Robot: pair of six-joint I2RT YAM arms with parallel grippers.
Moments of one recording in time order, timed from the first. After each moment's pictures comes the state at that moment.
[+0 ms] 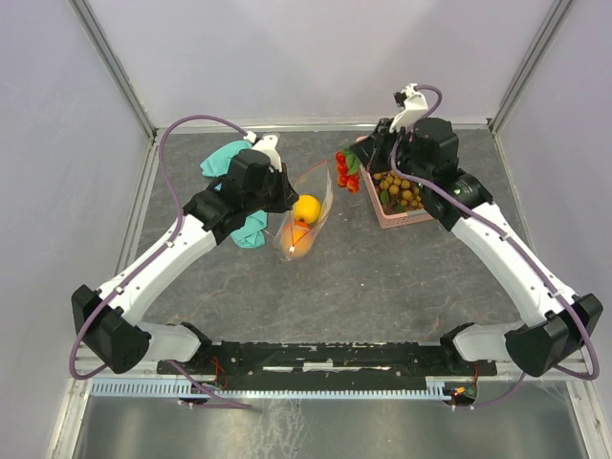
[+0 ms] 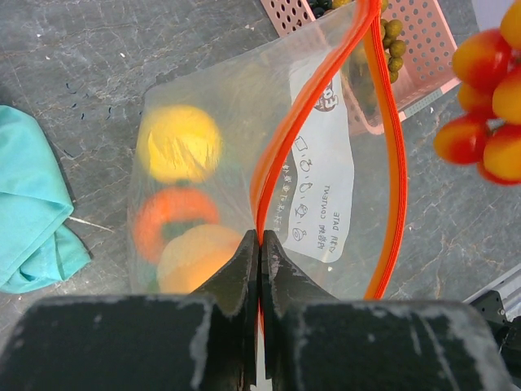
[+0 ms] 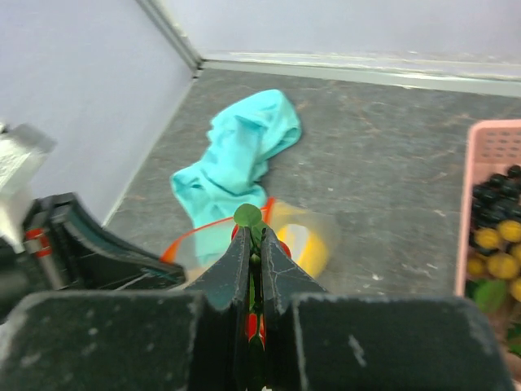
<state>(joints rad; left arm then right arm) -0.63 1.32 1.27 -0.50 -0.04 -0.46 0.48 1.33 1.41 -0.28 -0.09 0.40</state>
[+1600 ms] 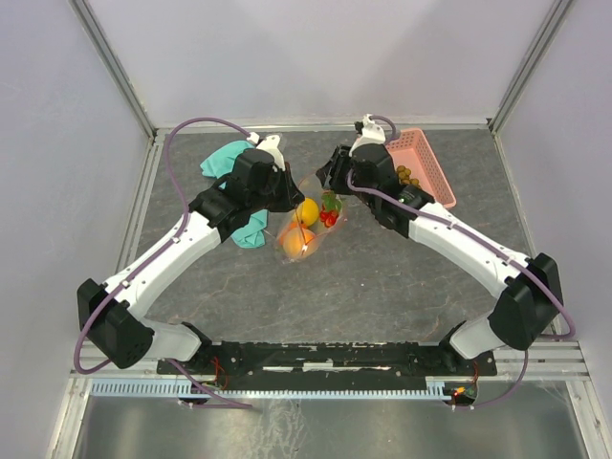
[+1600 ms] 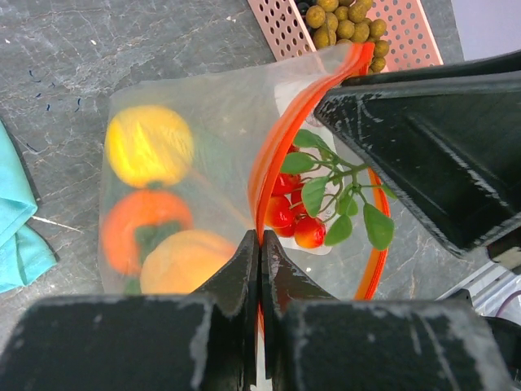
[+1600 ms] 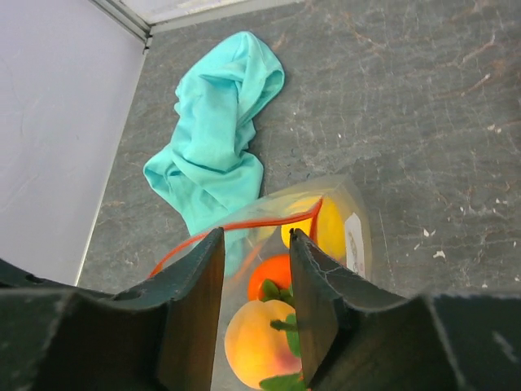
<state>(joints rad) -0.63 1.35 1.27 -0.47 0.01 -0.53 0.70 1.49 1.28 -0.14 0.21 0.64</state>
